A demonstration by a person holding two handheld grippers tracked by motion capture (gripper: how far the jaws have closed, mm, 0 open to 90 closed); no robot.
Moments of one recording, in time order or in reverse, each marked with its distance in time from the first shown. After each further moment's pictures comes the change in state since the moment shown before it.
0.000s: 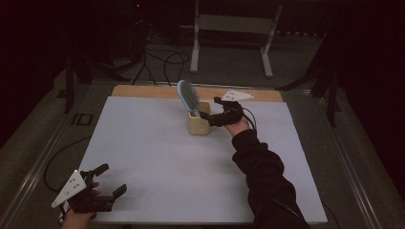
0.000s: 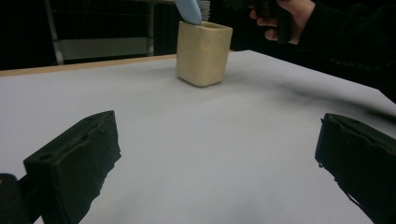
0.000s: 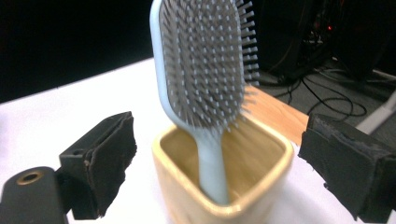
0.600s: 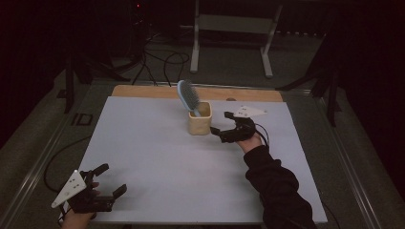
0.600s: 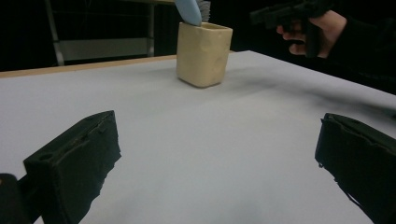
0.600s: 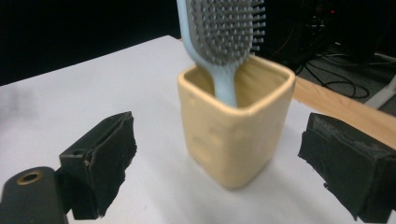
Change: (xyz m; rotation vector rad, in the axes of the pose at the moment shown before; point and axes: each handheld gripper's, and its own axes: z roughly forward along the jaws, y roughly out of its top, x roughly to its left) left arm -0.001 0.001 0.000 -0.002 0.000 0.003; right arm 0.015 -0.037 -0.047 0.023 0.010 0.030
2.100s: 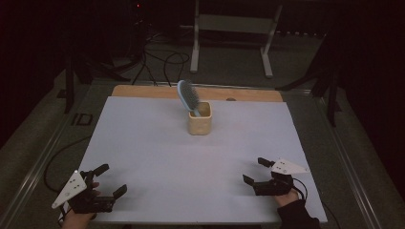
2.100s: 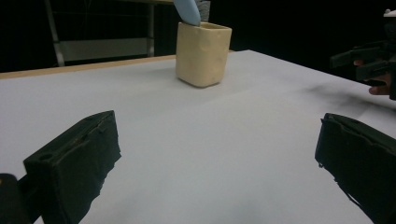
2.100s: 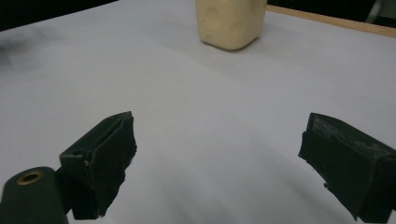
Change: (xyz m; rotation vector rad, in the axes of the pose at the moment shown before) left arm -0.002 0.000 0.000 0.002 0.003 0.006; right arm 0.055 -0.111 -0.130 0.047 -0.100 0.055
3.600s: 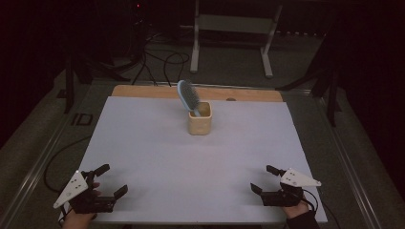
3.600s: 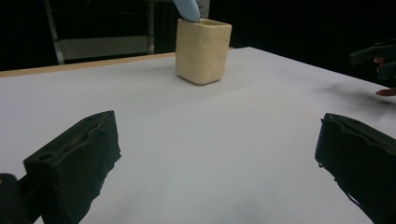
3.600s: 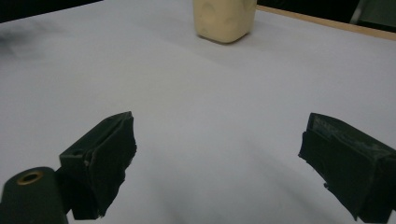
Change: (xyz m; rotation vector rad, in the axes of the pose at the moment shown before) left arm -0.001 -0.001 0.001 0.010 0.001 0.005; right arm 0.011 -0.012 -0.030 -0.004 -0.044 -0.015
